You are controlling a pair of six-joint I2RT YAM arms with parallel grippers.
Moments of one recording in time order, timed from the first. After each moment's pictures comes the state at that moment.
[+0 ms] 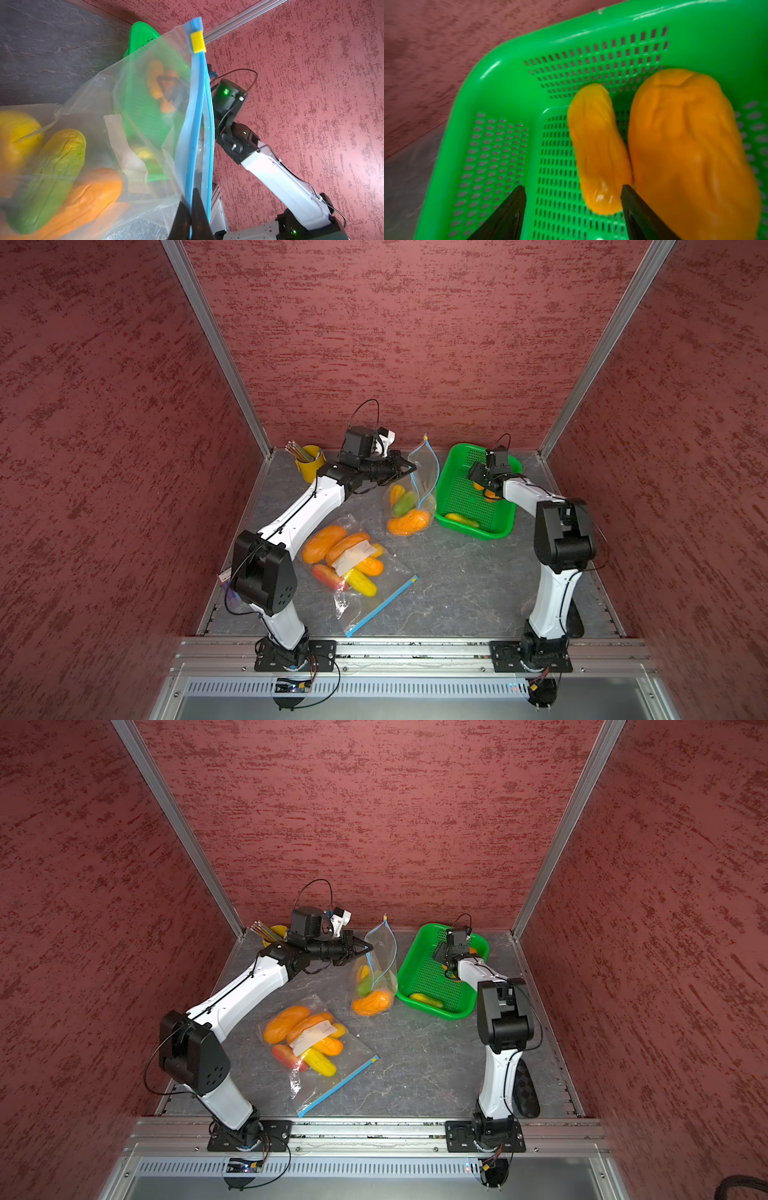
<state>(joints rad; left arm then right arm) -0.43 1.71 1.55 -0.33 0.65 -0.81 0.08 2.09 1.51 -0.18 0.09 0.54</state>
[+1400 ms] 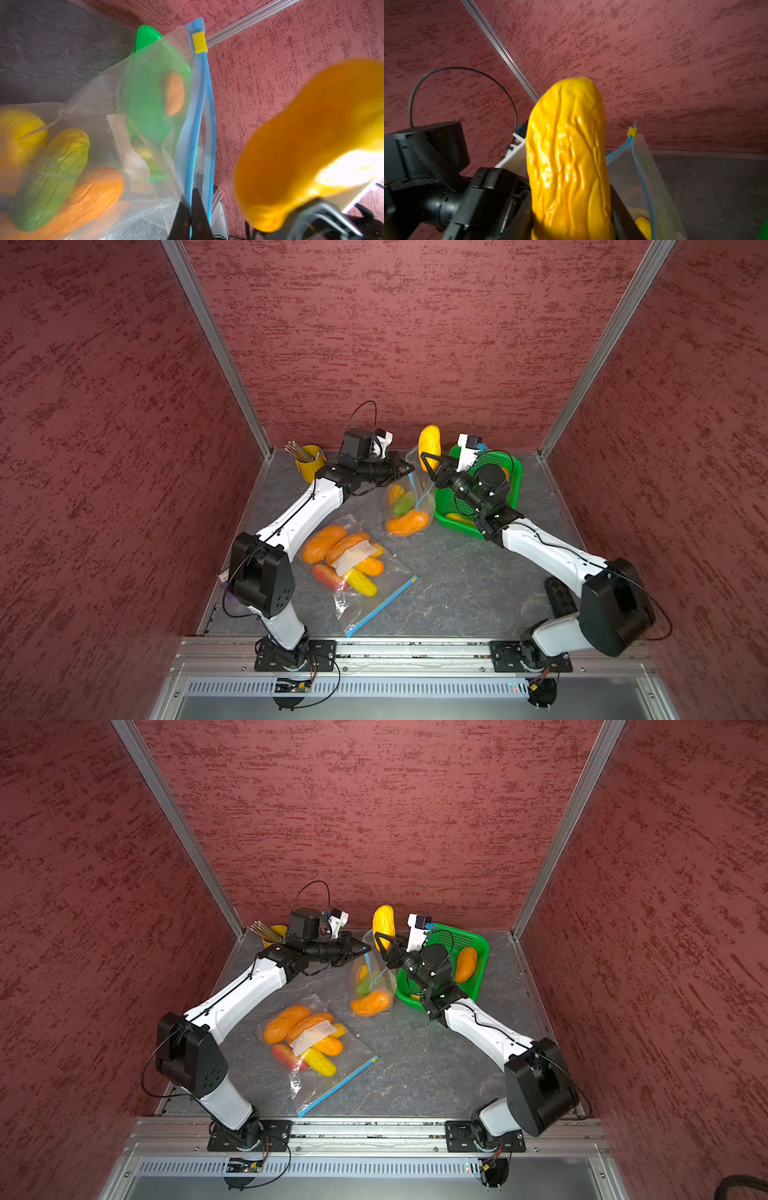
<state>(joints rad) -0.43 1.68 1.52 -0.31 0.63 -0.82 0.50 1.49 1.01 0.55 -0.17 0.60</state>
